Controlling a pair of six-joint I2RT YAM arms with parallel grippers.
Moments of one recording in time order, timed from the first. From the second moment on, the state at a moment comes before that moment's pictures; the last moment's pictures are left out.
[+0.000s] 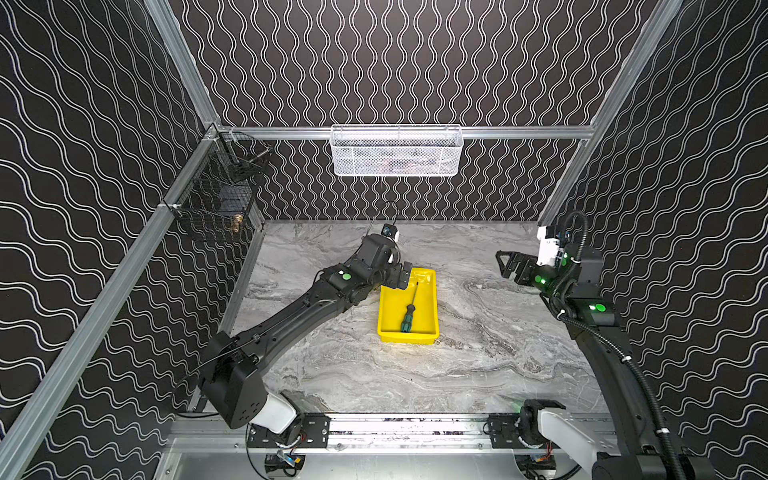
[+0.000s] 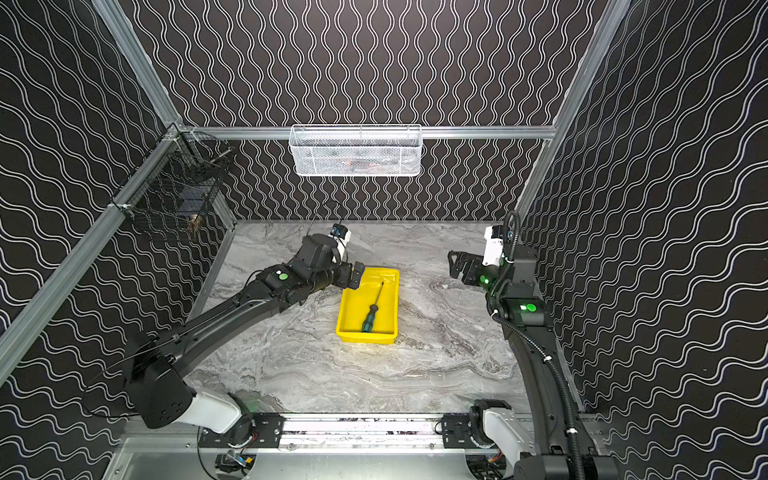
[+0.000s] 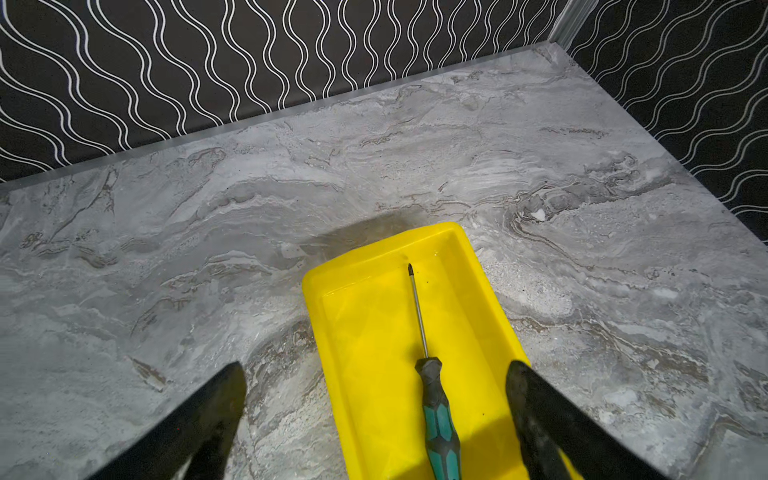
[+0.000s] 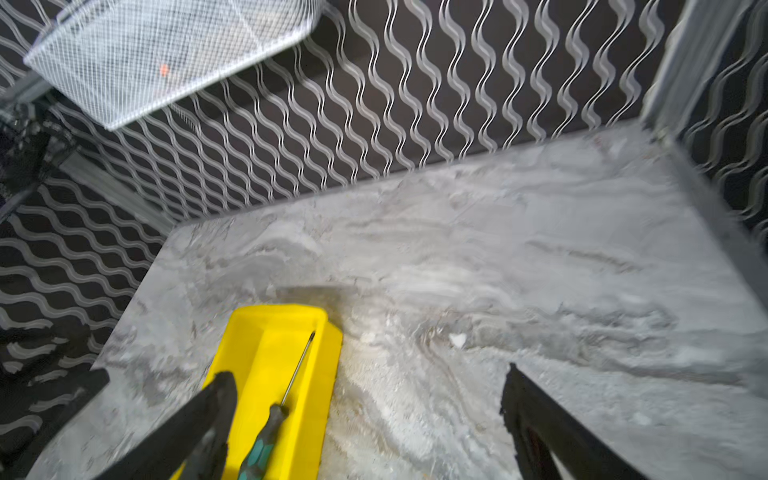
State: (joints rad) left arm -0.70 1.51 1.31 -0.44 -0.22 -0.22; right arm -0.01 1.00 1.02 -0.42 -0.27 0.27
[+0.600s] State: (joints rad) left arm -0.71 1.39 1.16 -0.24 -0.44 -0.04; right arm -0.02 0.91 0.80 -0.20 -0.18 0.25
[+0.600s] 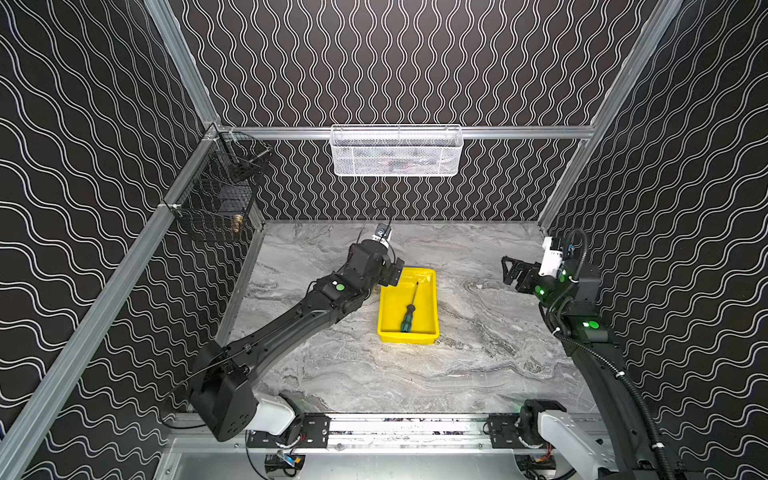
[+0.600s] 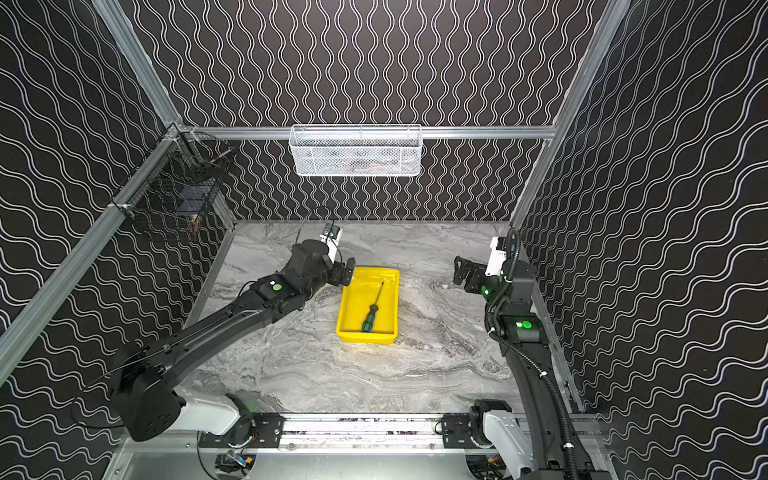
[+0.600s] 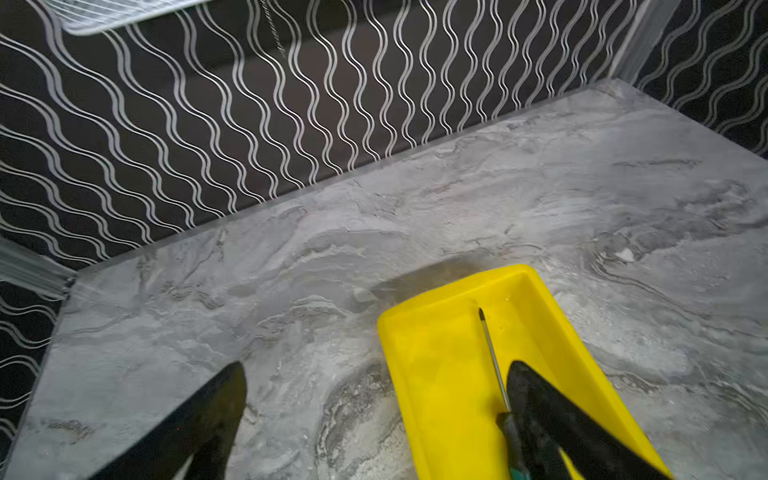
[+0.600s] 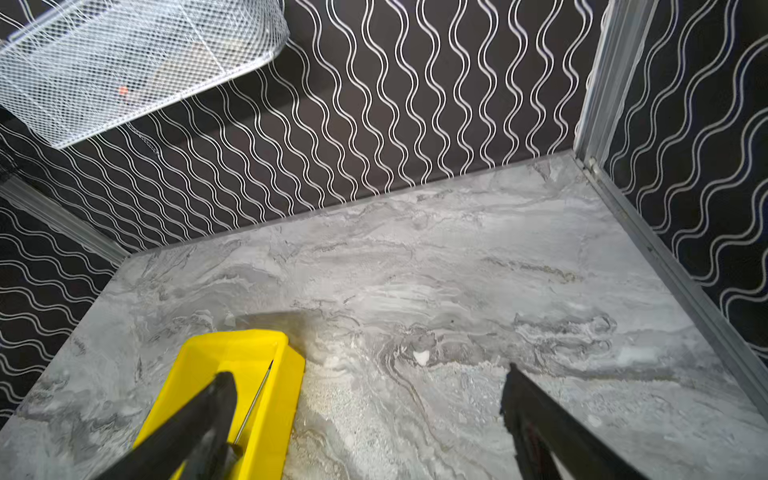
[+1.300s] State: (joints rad) left arm -0.51 1.08 0.50 0.48 -0.67 0.11; right arm -0.02 0.98 0.65 0.15 -0.16 0.24
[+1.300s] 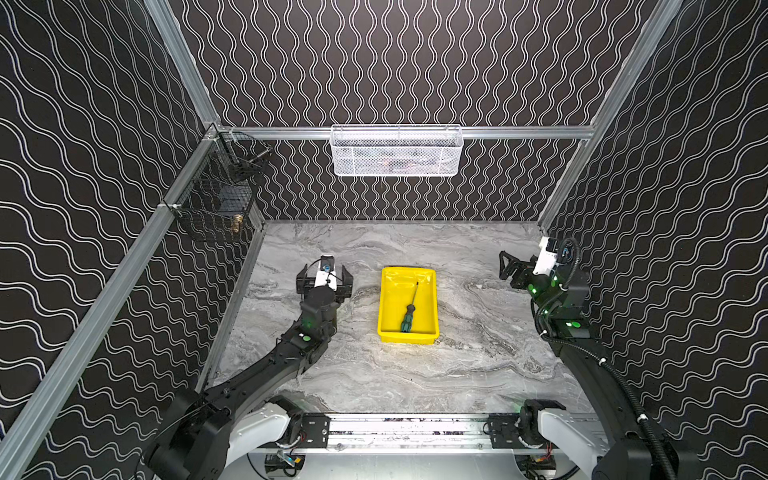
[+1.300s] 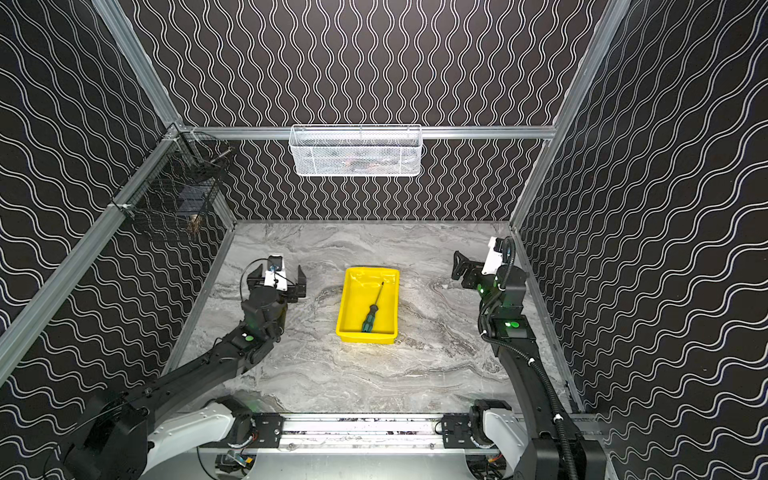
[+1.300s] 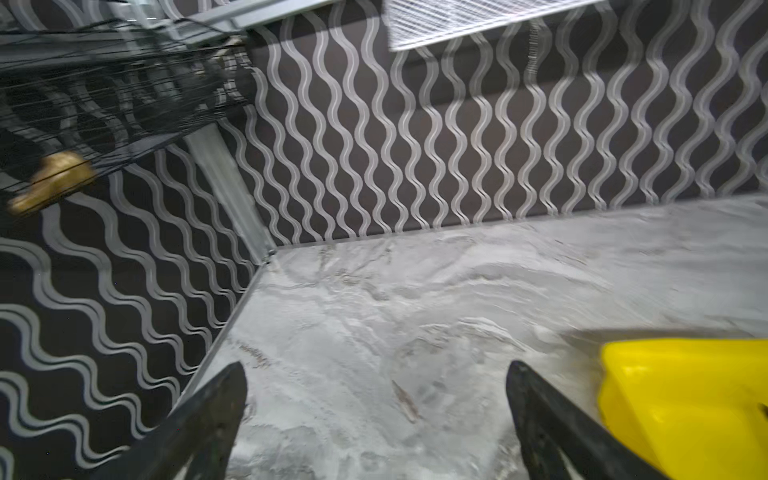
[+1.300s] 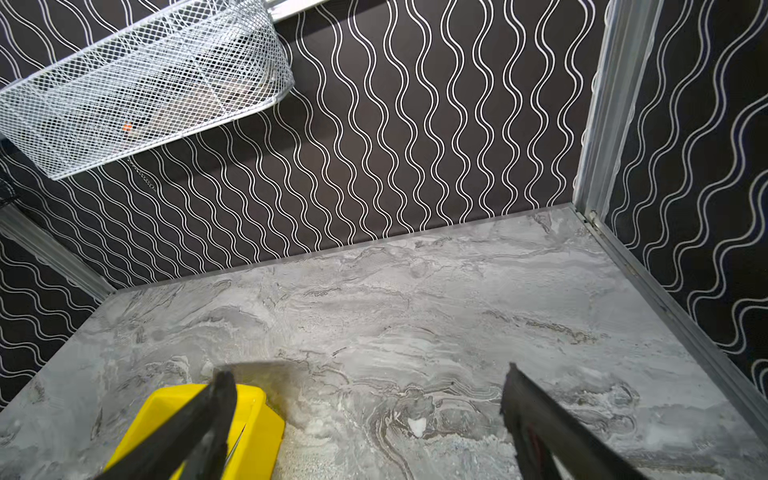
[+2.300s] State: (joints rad) left arm -0.22 1.30 0.35 0.60 -0.41 0.17; right arm -0.02 0.99 0.42 0.36 -0.07 0.08
